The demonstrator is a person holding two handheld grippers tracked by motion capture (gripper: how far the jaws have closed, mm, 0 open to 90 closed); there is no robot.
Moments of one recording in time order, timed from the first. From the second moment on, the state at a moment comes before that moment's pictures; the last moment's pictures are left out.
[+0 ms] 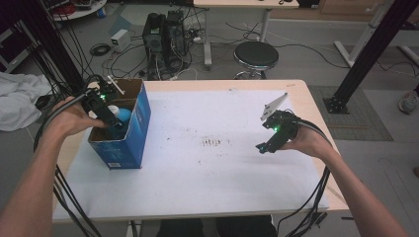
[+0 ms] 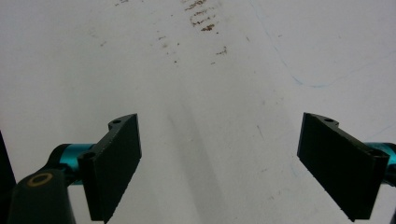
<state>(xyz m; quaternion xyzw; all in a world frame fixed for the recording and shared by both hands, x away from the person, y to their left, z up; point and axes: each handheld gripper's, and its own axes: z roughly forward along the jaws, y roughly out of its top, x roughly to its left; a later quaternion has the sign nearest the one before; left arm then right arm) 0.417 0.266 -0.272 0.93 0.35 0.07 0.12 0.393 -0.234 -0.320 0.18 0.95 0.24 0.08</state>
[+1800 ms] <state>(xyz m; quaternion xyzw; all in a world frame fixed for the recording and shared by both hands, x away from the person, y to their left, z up) 0.417 0.261 -0.266 0.93 0.35 0.07 0.10 0.387 -0.232 -0.322 0.18 0.95 0.23 0.07</state>
